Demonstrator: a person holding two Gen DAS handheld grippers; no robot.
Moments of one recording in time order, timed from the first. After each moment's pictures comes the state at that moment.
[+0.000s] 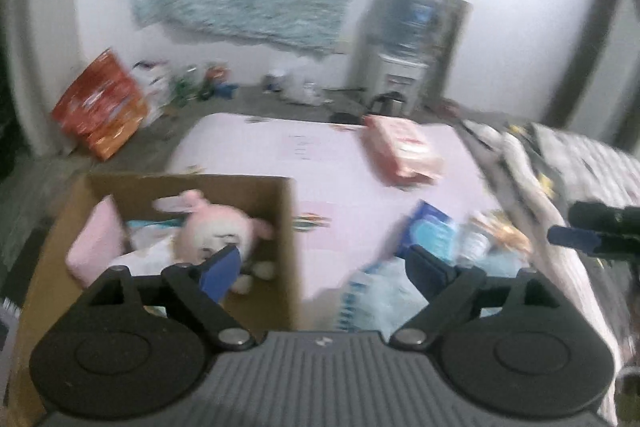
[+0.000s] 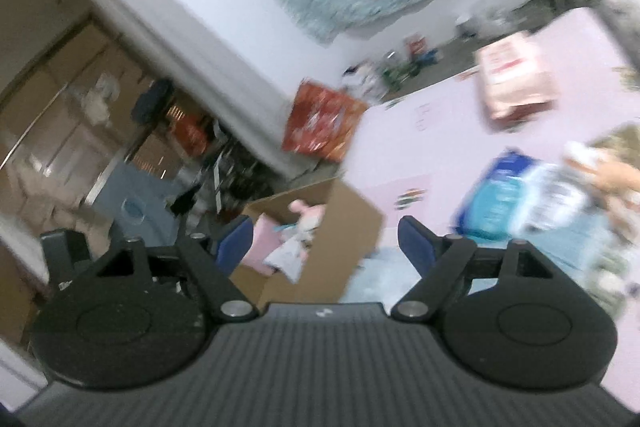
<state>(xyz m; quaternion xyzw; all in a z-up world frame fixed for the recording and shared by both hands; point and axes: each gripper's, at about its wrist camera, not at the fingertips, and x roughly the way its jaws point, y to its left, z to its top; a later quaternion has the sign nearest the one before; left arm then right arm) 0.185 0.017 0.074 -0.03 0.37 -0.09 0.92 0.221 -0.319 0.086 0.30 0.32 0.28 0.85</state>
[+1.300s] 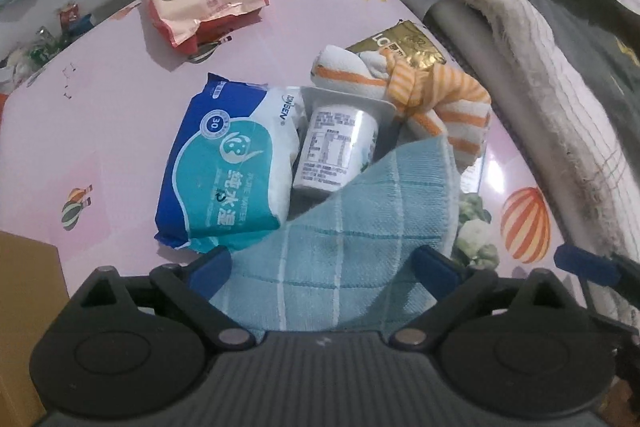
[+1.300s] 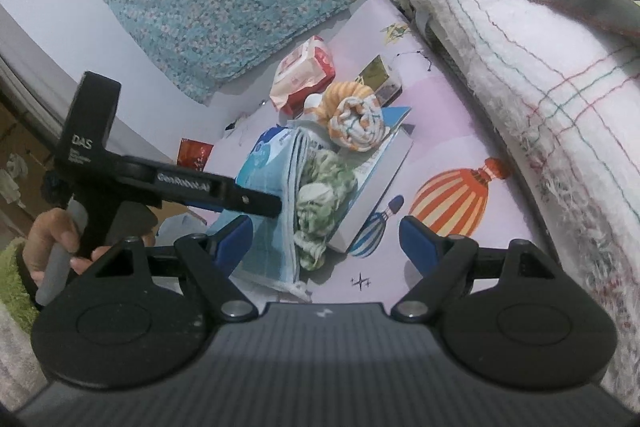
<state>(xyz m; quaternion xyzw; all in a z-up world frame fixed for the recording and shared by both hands) 0.320 -0.231 -0.087 0.16 0.57 -0.20 0.78 0.161 -0.427 -0.090 0.35 0.31 0.11 0.88</state>
